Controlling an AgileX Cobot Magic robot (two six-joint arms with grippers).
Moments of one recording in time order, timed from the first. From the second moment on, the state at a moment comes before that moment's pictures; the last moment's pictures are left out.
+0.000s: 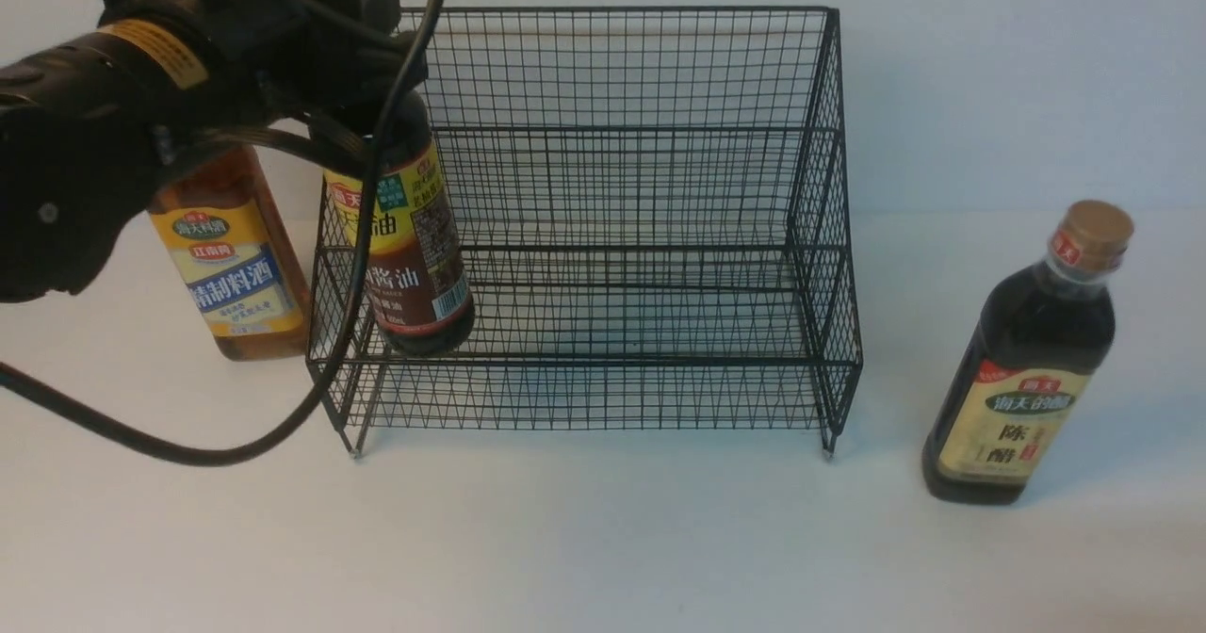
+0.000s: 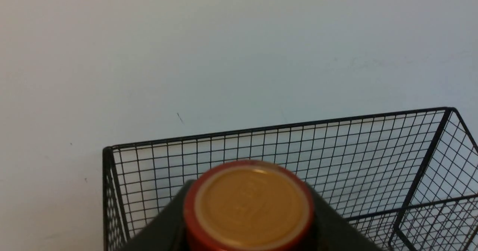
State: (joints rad) right arm 0.01 -0.01 0.02 -0.03 0.40 0.08; left arm -0.31 1.35 -1.02 -0.05 -0.11 -0.04
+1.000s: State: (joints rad) right arm 0.01 -0.01 0.02 -0.03 0.40 0.08; left arm -0.31 1.44 -1.01 -0.05 0.03 -0.04
